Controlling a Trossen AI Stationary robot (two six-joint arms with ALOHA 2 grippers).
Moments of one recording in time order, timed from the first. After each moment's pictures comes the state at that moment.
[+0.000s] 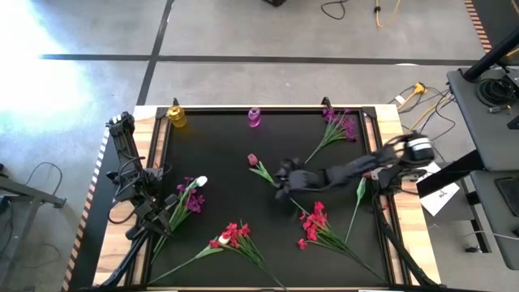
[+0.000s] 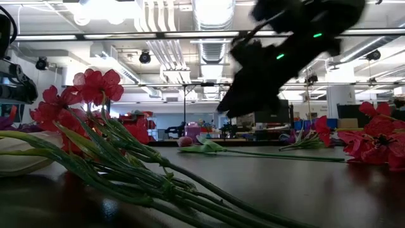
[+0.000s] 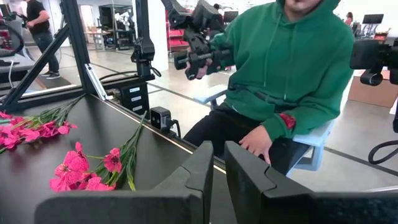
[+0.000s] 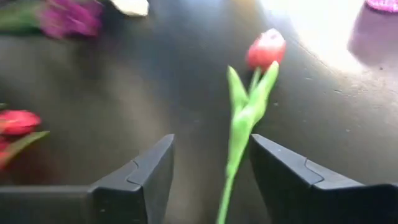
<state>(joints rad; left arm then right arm) -1.16 0.12 0.02 0.07 -0.35 -0.04 0.11 1.69 0.82 0.19 0.36 0.47</state>
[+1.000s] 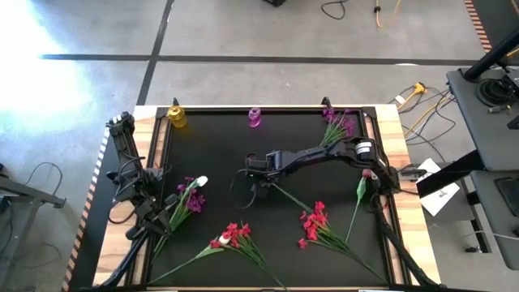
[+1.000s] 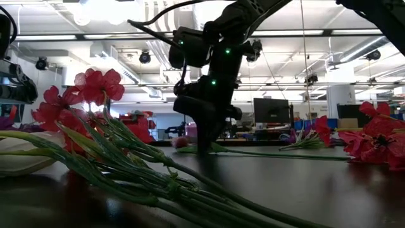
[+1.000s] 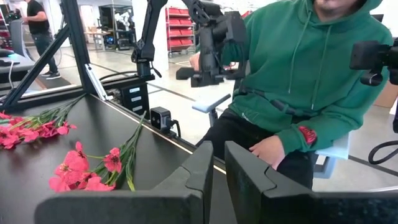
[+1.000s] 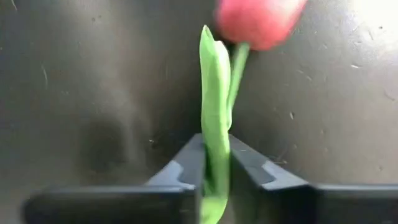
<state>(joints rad) -1.16 0.12 0.02 0.07 -0.35 -0.04 -0.06 2.18 1.59 -0.69 0.18 0.39</state>
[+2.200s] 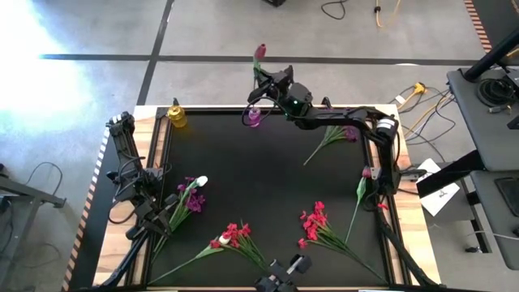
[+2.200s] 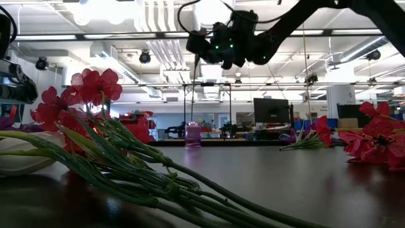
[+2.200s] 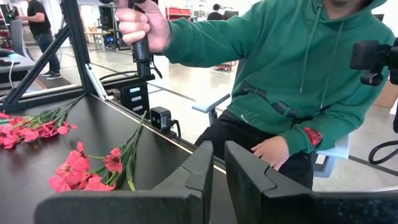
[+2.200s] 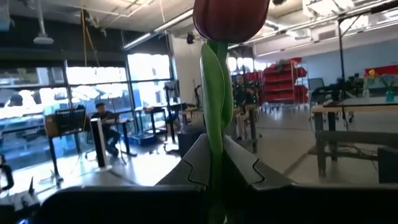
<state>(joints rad) -1.16 0.12 0.02 0.07 -0.35 -0.04 -0.49 2.01 1.38 0.97 0.32 0.00</state>
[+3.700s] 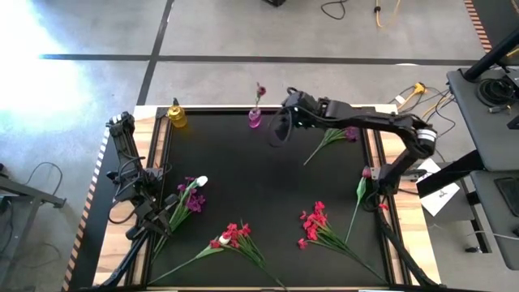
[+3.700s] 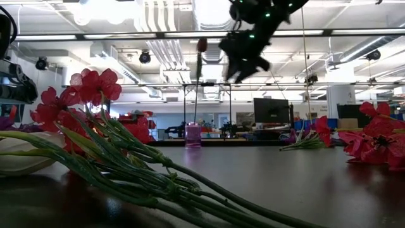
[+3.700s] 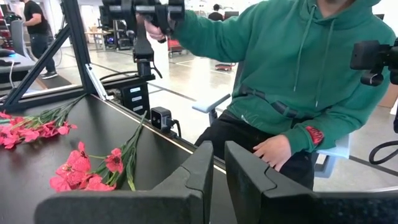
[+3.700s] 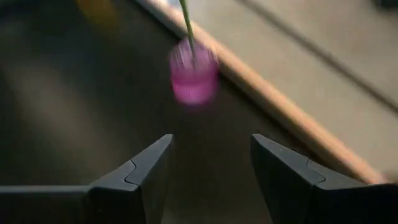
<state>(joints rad) -1.16 0.12 0.02 0.07 -0.35 -0.04 -0.40 1.62 1.35 -0.56 0.24 0.25</state>
